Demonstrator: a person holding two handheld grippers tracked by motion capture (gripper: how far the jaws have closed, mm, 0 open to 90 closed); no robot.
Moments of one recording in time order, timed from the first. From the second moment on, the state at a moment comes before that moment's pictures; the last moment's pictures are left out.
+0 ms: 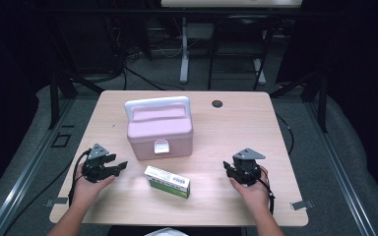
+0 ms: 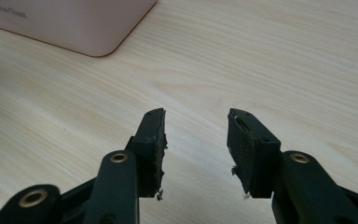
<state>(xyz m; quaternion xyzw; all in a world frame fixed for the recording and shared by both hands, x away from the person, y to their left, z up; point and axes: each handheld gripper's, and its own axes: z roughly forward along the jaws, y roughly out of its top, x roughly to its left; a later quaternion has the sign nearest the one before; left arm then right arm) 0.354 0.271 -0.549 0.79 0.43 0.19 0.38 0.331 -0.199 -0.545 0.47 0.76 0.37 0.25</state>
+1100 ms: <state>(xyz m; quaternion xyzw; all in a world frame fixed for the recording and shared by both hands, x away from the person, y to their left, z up) 0.348 0.275 -0.544 0.78 0.45 0.18 0.40 0.322 -0.161 -0.520 0.40 0.80 0.39 0.21</state>
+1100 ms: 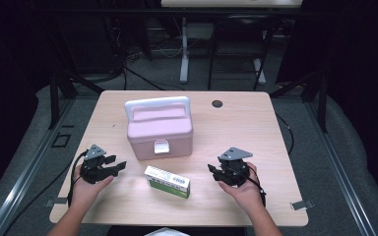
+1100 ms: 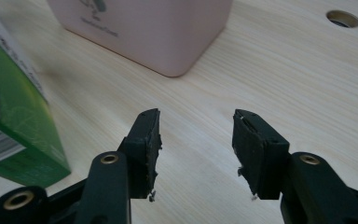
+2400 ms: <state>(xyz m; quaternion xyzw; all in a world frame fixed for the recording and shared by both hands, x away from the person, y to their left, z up) 0.335 0.291 -0.546 0.76 0.48 0.18 0.40 0.328 -0.045 -0.499 0.25 0.88 0.41 0.05</state>
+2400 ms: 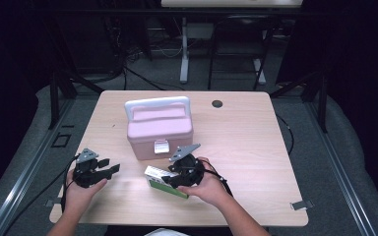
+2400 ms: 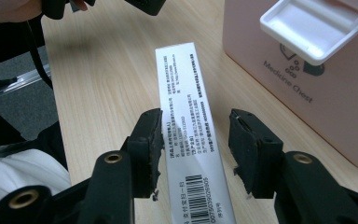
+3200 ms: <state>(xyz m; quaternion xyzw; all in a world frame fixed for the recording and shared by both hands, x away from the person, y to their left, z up) 0.335 0.293 -0.545 0.77 0.48 0.18 0.39 0.330 -0.042 -0.502 0.25 0.89 0.38 0.04</state>
